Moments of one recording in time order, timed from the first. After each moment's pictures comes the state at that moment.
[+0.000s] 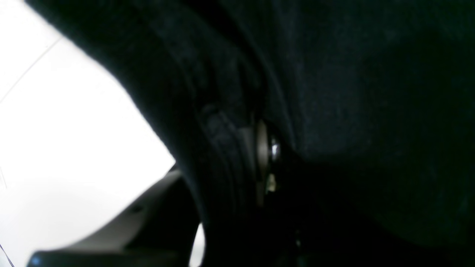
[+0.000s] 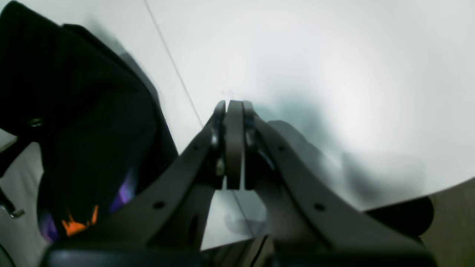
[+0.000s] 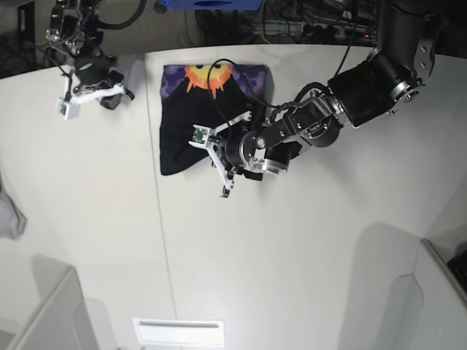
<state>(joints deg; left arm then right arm) -27.5 -18.8 63.7 80.8 7.9 -39.2 28.4 -32.1 5.5 15.3 112.6 36.0 -8.7 -43.6</state>
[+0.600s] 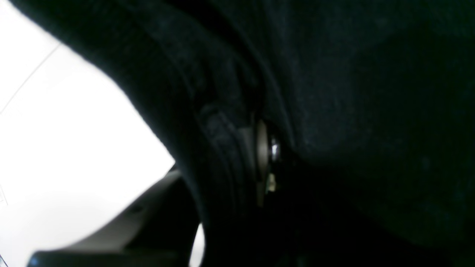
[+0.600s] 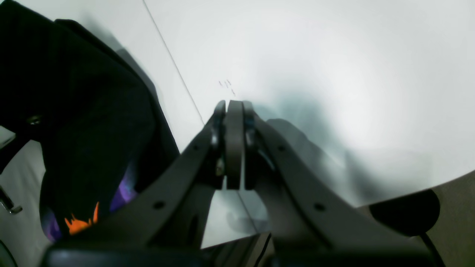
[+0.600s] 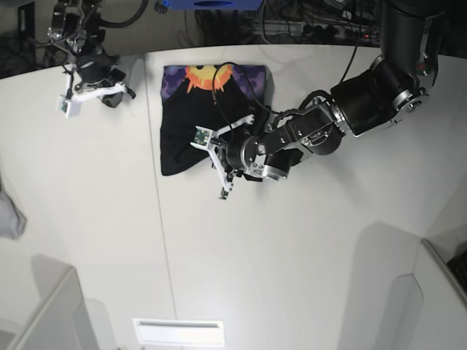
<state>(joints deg) -30.7 -19.4 67.0 78.6 7.2 -39.8 25.1 -32.3 4.3 15.7 112.6 35.9 -8.7 -43.6</state>
